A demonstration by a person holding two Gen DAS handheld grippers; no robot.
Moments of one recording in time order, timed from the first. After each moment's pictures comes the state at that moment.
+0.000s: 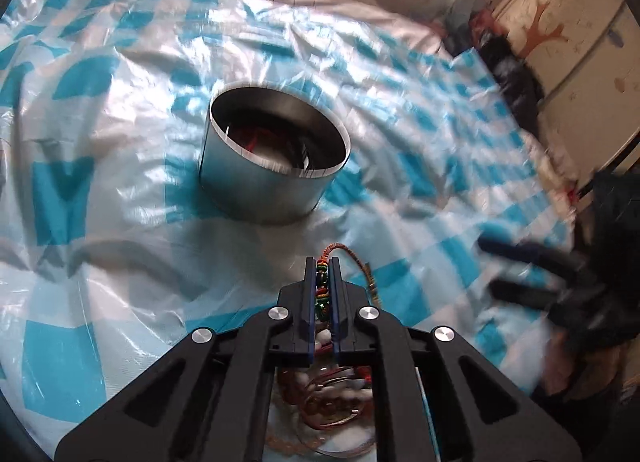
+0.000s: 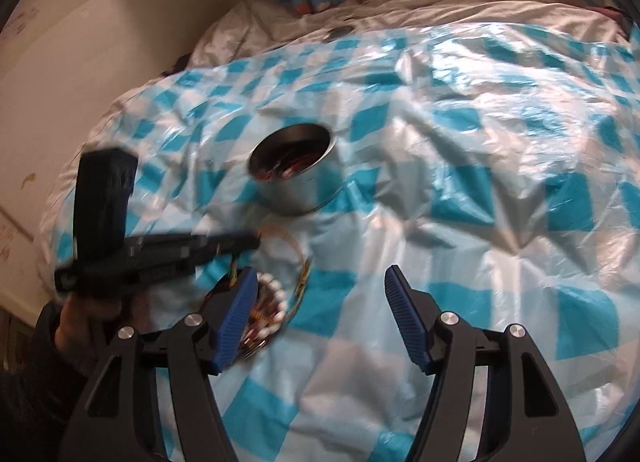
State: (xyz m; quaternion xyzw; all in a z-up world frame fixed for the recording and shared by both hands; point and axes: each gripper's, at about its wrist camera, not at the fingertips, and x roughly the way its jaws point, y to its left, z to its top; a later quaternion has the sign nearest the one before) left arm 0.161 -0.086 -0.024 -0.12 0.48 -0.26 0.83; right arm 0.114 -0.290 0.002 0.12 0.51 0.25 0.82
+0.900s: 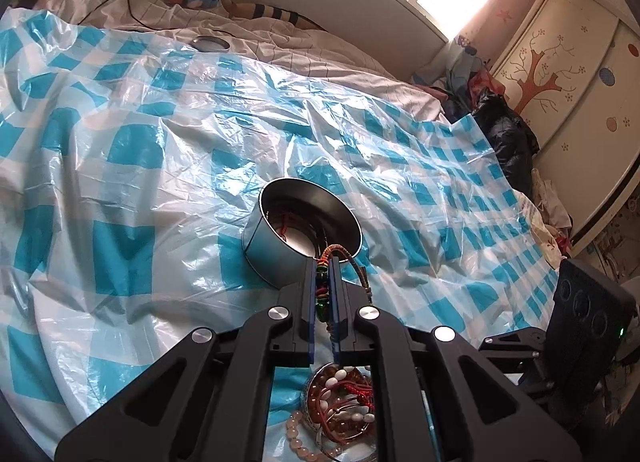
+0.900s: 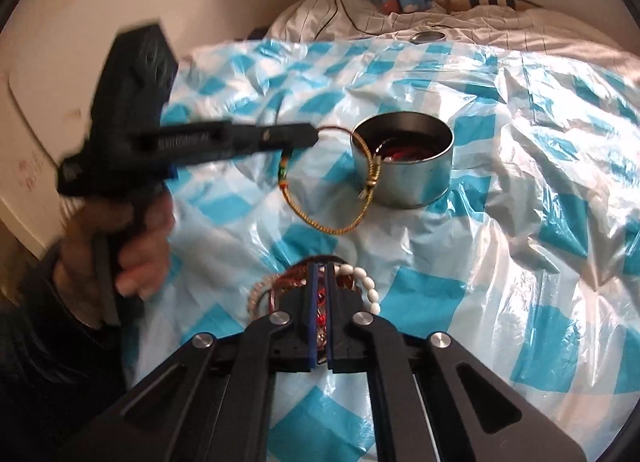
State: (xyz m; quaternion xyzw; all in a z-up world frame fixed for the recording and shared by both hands) left arm 0.163 -0.041 0.014 -0.16 0.41 -0.23 0.87; right arm 0.101 -0.236 0.000 0.09 0.48 0.35 0.80
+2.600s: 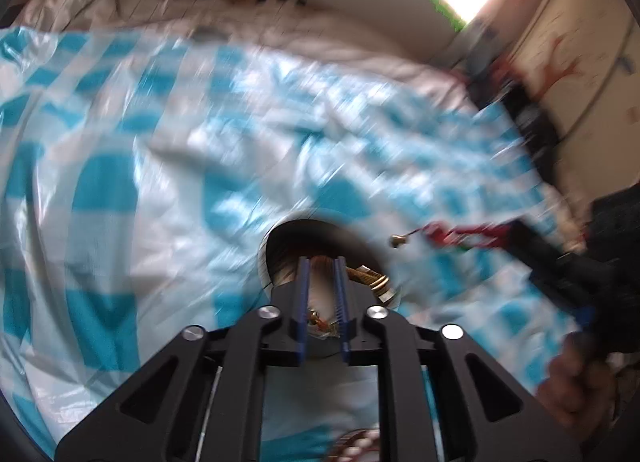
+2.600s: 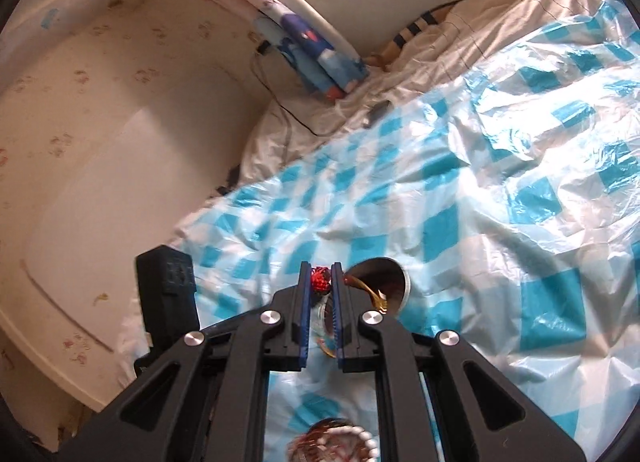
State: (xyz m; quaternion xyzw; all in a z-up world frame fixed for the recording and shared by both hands) left arm 0.234 -0.073 -0.005 -0.12 0.45 -0.19 0.86; right arm 0.201 -0.299 0.012 0.32 0.39 0.27 0.82
